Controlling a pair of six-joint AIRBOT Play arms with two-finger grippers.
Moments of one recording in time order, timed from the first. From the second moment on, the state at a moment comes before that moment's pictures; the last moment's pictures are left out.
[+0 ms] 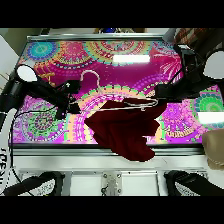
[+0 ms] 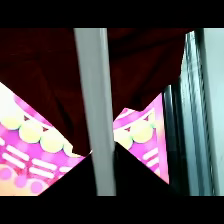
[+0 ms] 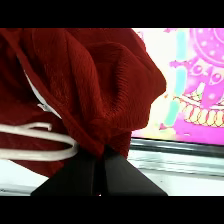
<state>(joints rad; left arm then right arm) -0.09 -1.31 1.33 0.99 -1.64 -0.04 0.33 -1.19 1.64 -1.53 1.71 1.90</state>
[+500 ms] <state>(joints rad) -0.12 -1.36 1.33 0.99 -1.61 -0.05 0.33 -1.16 1.64 -1.51 1.71 1.90</state>
